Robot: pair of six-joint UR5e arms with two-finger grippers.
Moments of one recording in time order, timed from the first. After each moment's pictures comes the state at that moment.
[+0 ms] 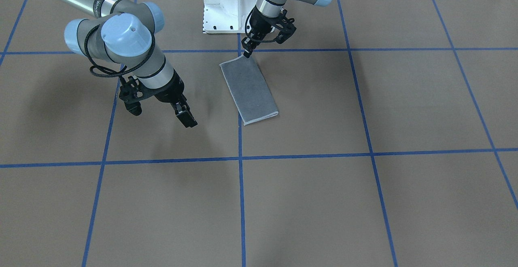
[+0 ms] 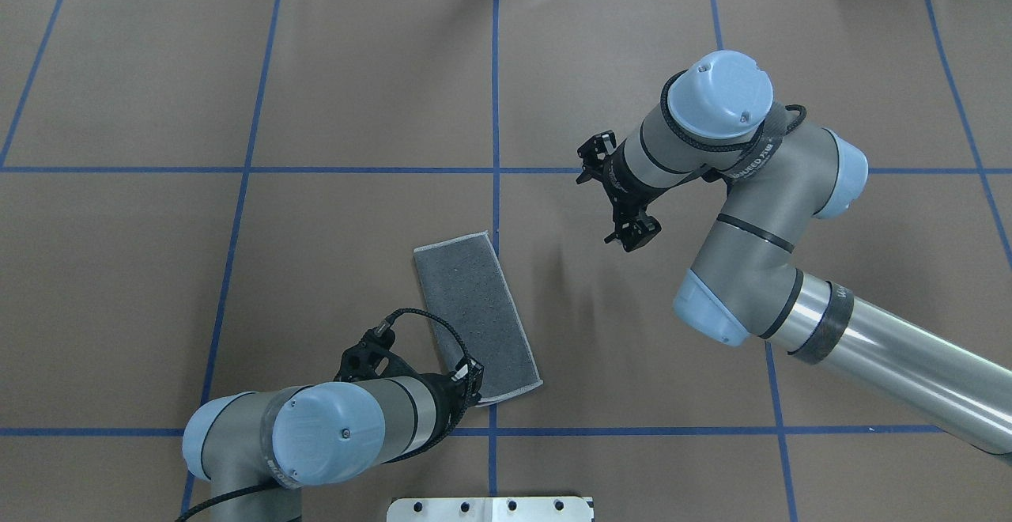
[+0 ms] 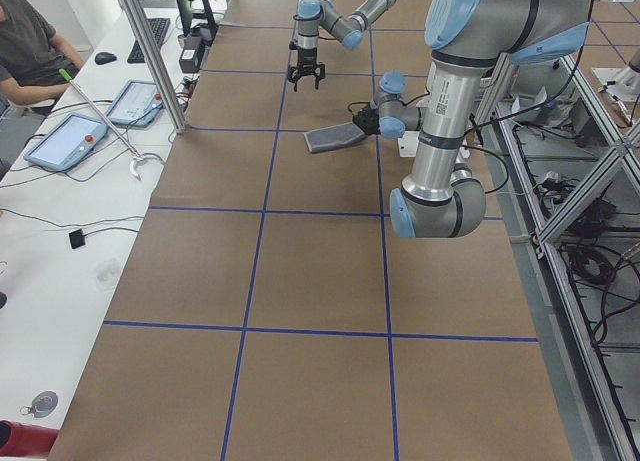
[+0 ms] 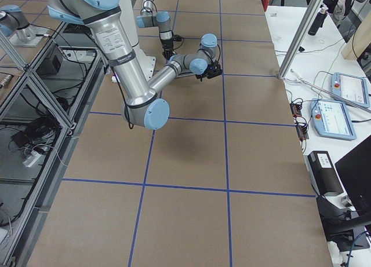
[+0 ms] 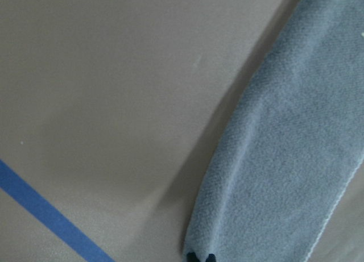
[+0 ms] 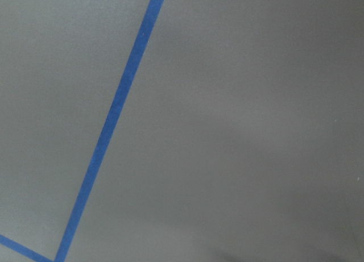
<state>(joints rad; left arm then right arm) -0.16 -2.04 -1.81 -2.02 -1.53 -2.35 0.67 -1.03 1.64 -1.28 2.05 2.32</state>
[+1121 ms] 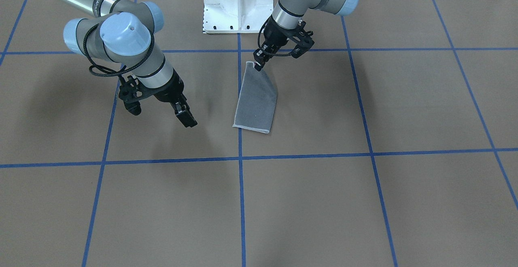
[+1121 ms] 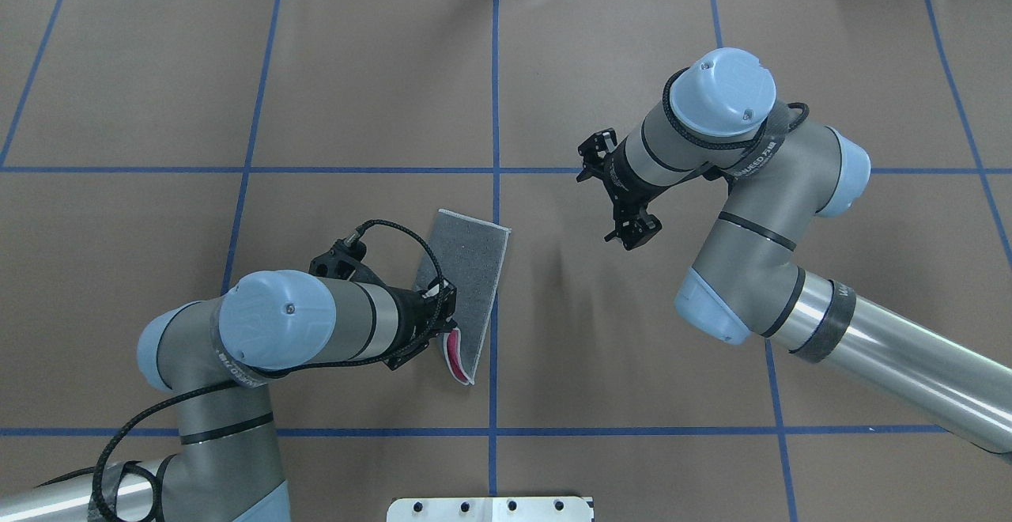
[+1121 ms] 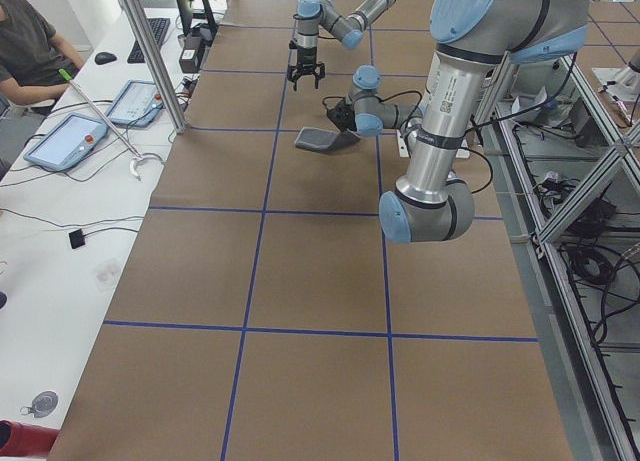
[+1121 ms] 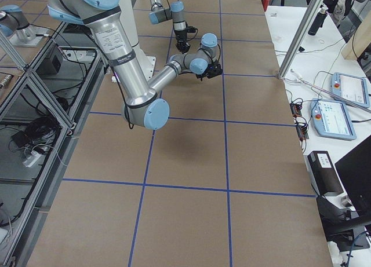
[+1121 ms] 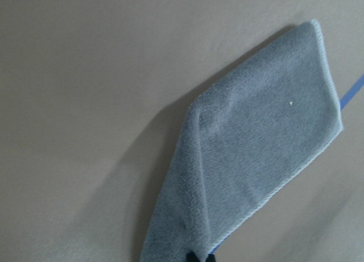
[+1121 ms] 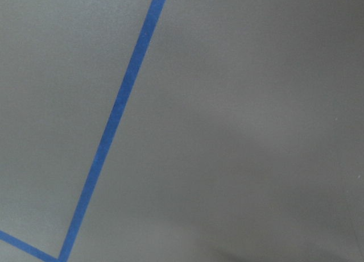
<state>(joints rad) -0.35 -2.05 -1.82 -2.02 -1.69 -2.22 0.68 -1.04 1.64 -1.28 2.06 2.31</state>
